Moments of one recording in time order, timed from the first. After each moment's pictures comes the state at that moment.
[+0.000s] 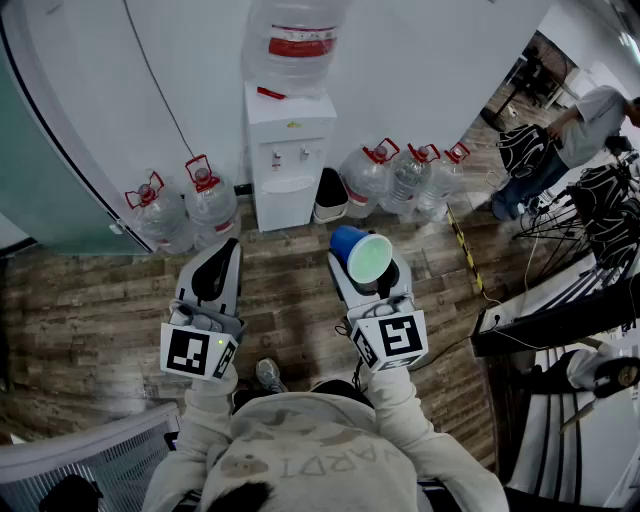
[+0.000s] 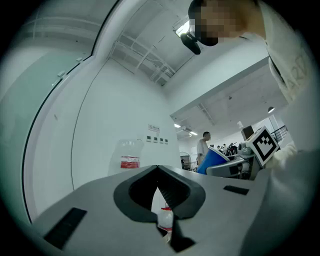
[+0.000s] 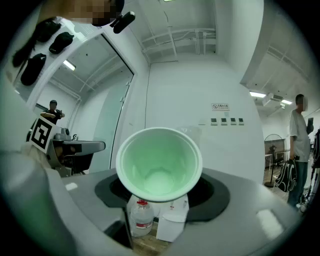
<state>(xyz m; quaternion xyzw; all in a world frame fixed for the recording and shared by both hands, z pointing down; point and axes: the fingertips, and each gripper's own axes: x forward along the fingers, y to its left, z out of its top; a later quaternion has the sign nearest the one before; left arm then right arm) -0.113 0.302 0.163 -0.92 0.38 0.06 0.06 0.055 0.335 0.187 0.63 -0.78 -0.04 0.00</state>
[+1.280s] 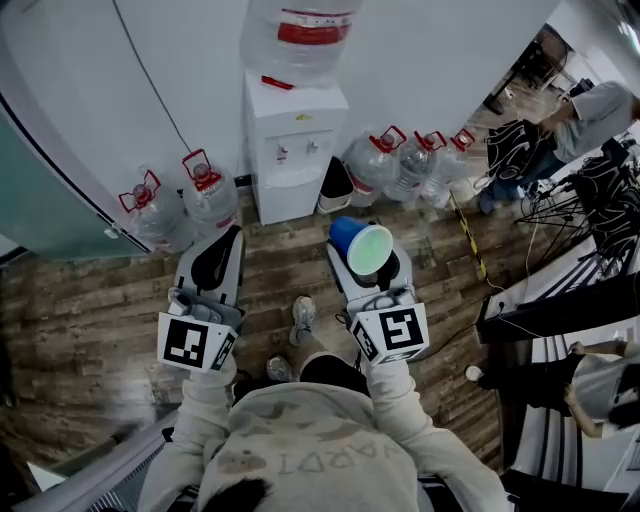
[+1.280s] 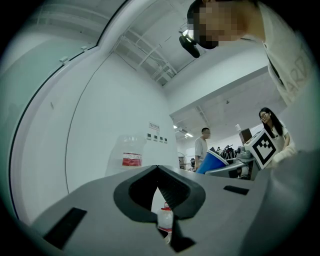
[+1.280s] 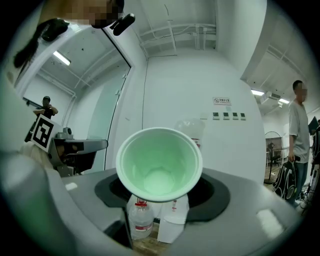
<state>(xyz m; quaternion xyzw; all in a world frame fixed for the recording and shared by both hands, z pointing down) -0.143 0.214 0.184 -0.94 0.34 0.06 0.05 0.016 0.255 0.215 0.64 -0.76 -0.02 0.00</state>
